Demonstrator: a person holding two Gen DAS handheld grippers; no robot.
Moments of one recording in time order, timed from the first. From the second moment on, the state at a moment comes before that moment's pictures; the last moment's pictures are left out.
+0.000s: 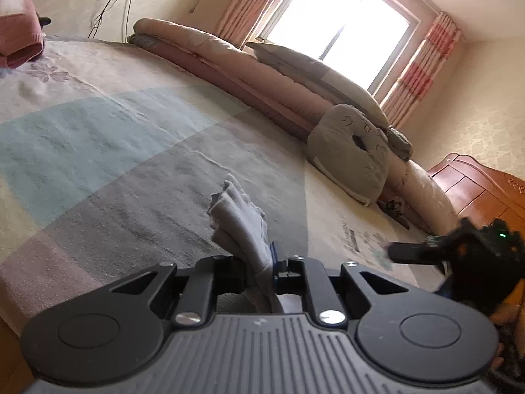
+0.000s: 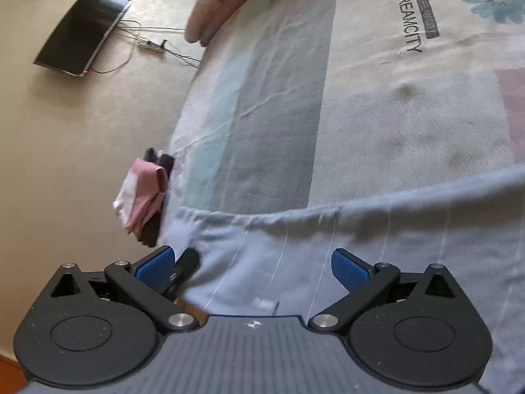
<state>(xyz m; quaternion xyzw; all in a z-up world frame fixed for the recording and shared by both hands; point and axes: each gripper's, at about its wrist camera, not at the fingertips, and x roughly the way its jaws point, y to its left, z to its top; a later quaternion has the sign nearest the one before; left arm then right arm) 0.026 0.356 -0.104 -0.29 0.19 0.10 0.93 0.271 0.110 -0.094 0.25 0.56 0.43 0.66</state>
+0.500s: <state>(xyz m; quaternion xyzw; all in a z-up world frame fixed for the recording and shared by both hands) 0.023 0.357 -0.101 -0.31 0.18 0.08 0.93 0.292 0.147 -0.107 0.25 0.56 0.41 0.67</state>
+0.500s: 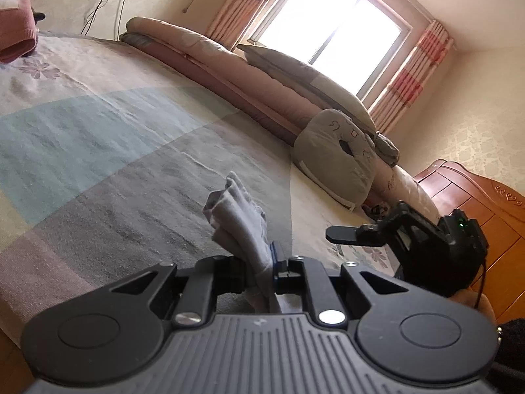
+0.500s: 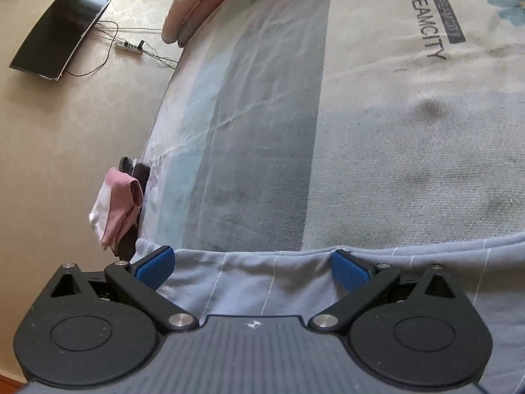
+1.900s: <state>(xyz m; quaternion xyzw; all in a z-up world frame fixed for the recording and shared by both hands) 0.040 0.306 -0.069 -0.28 0.18 0.03 0.94 0.214 -0.008 -0.073 0.34 0.51 0.37 0.70</state>
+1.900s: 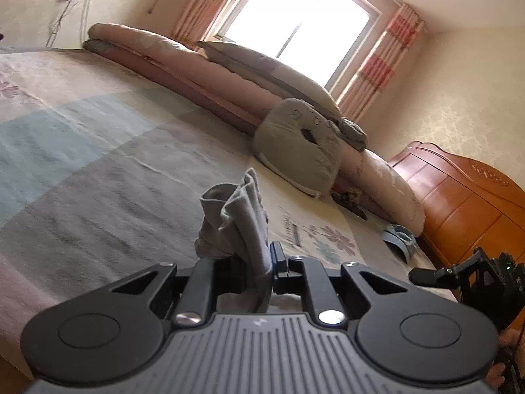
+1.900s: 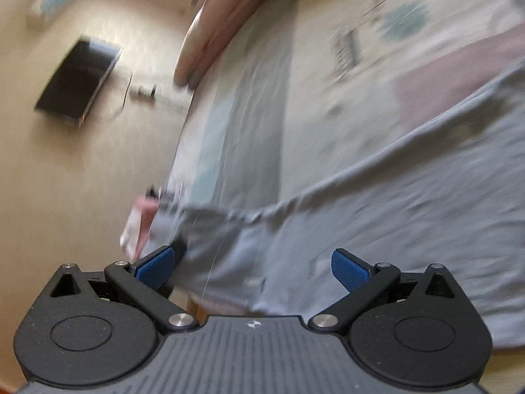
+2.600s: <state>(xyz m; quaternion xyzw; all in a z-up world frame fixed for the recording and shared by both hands) 0.084 0.211 -0.043 -0.21 0.22 -0.04 0.95 0.211 -0.148 -0.092 0.42 0.45 0.31 0.72</state>
